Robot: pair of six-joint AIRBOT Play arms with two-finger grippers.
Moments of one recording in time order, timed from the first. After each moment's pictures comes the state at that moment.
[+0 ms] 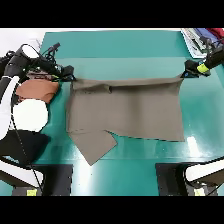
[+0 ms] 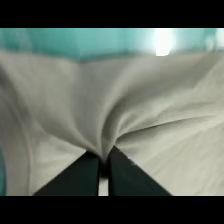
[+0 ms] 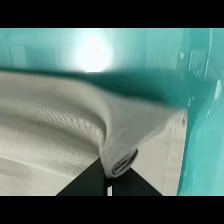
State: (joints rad) left arm -0.02 -1.68 1.63 1.05 -1.23 -1.42; right arm -0.25 -1.67 1.78 -1.23 1.54 1.48
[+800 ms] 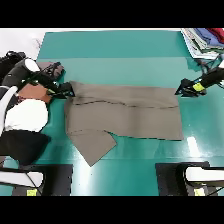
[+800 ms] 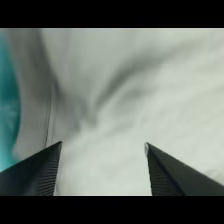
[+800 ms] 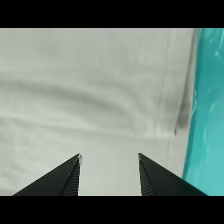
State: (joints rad) left arm -0.02 -1.49 1.32 1.17 -1.26 -1.49; right arm -0.27 -1.43 1.36 -1.22 1.44 1.47
